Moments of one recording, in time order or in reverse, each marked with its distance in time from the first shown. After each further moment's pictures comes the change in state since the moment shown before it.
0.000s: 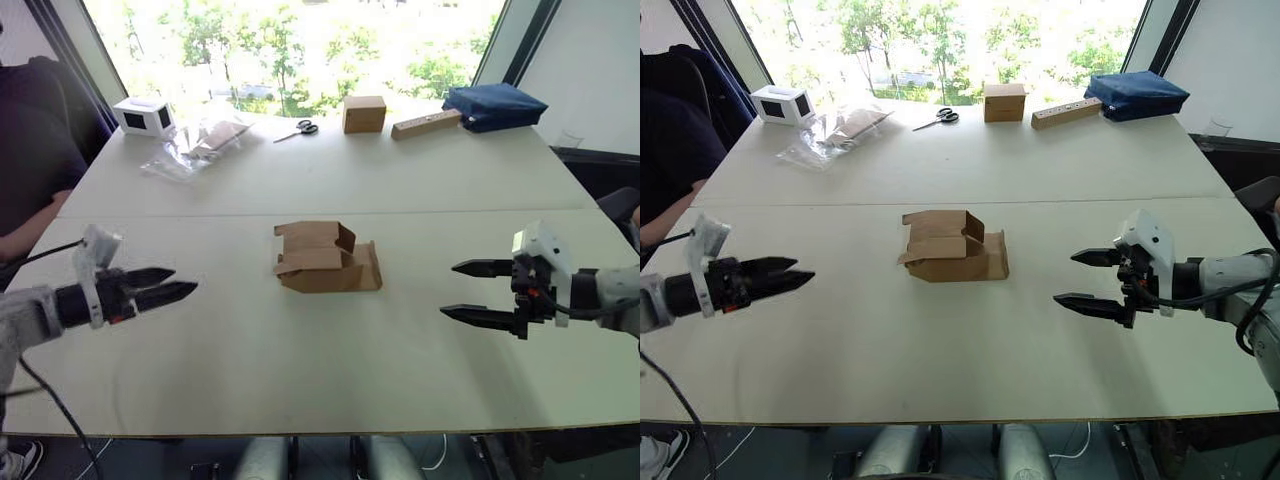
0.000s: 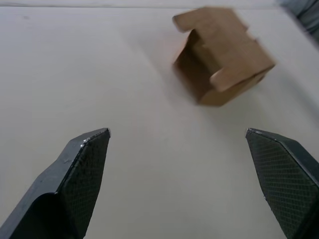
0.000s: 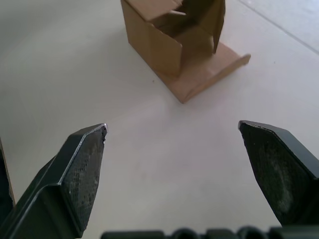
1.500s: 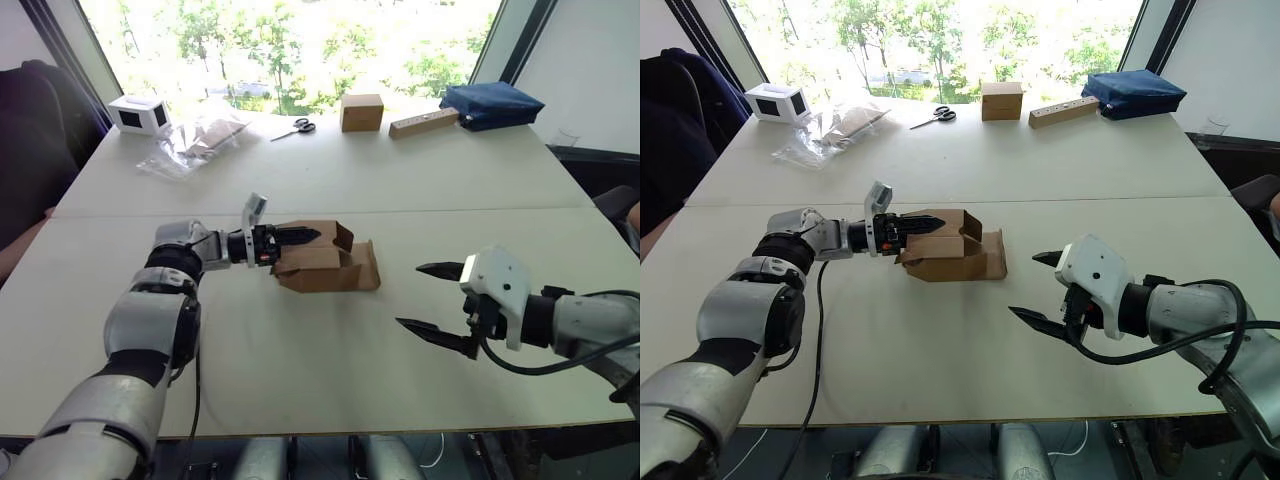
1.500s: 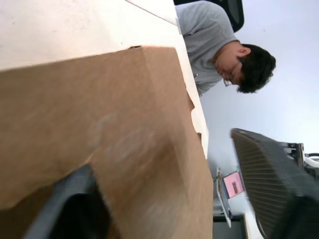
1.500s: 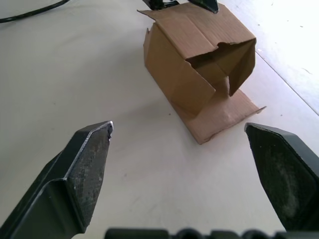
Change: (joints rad) left arm -0.793 -0.589 -0.272 1.175 0.423 -0.201 -0.219; right arm 0.128 0.088 0.027 -0.372 -0.017 0.052 -0.353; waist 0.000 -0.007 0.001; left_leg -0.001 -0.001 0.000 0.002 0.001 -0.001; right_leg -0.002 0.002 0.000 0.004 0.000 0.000
